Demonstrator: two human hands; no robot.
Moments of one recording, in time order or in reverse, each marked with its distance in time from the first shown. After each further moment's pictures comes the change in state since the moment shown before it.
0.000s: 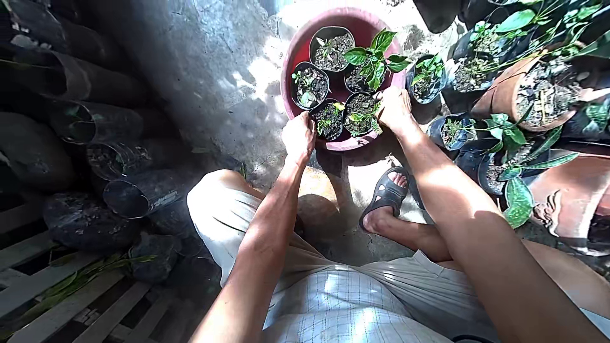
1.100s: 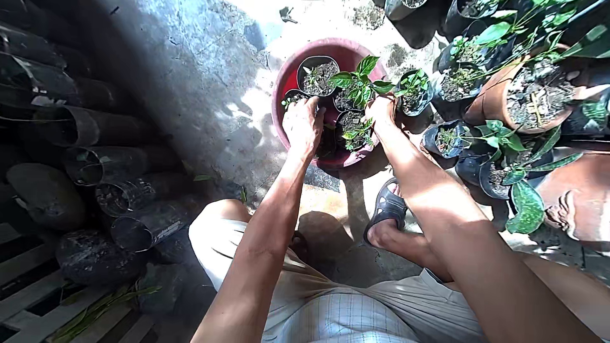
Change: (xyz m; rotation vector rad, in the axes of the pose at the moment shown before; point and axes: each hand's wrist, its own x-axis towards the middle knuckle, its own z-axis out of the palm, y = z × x) left_hand 0.045 0.056 -0.023 0.066 0.202 0.313; right_hand 0.038 -0.013 0.012 0.343 0.221 0.284
